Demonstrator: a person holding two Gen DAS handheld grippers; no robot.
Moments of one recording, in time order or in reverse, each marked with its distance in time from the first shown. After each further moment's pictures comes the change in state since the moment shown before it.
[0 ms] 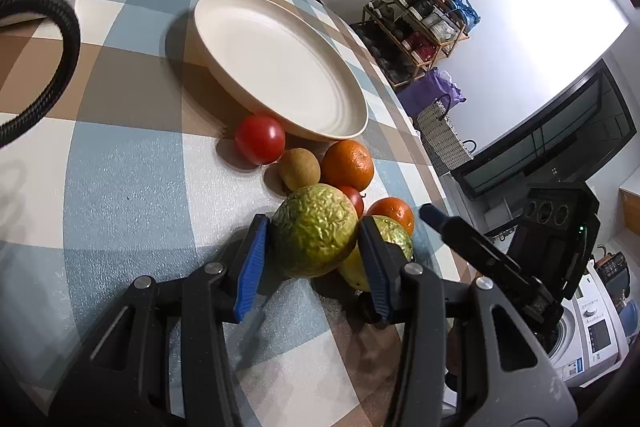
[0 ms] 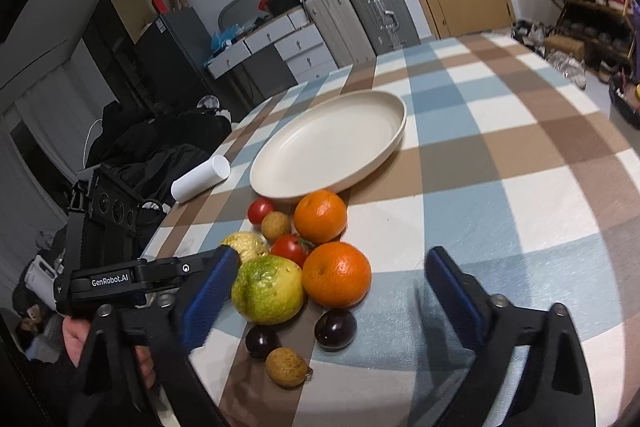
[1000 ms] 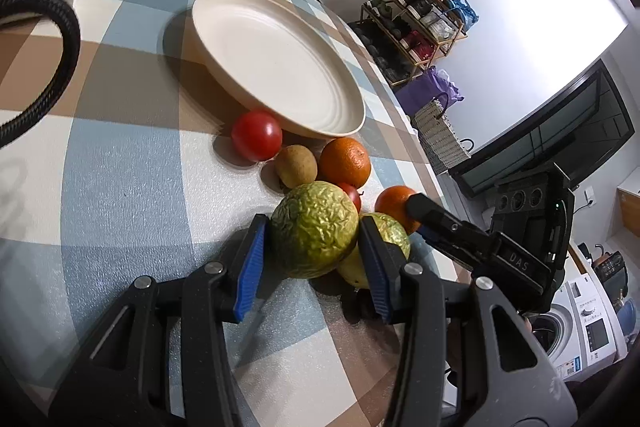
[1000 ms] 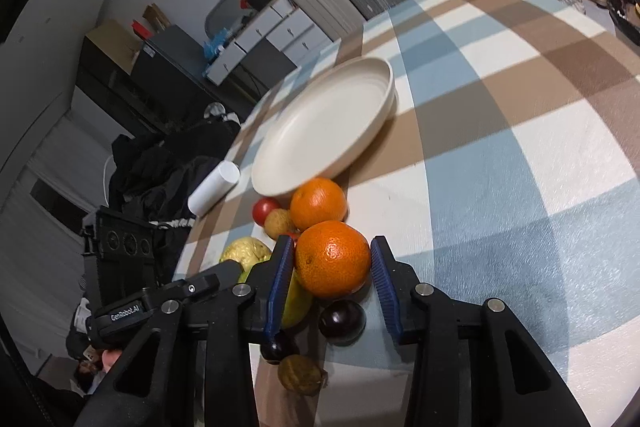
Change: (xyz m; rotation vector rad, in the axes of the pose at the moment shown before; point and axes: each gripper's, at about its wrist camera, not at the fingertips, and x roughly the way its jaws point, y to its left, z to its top) left arm -0.001 0.000 -0.008 0.007 0.005 -0.006; right arm 0.013 -0.029 0.005 0.197 0.064 0.124
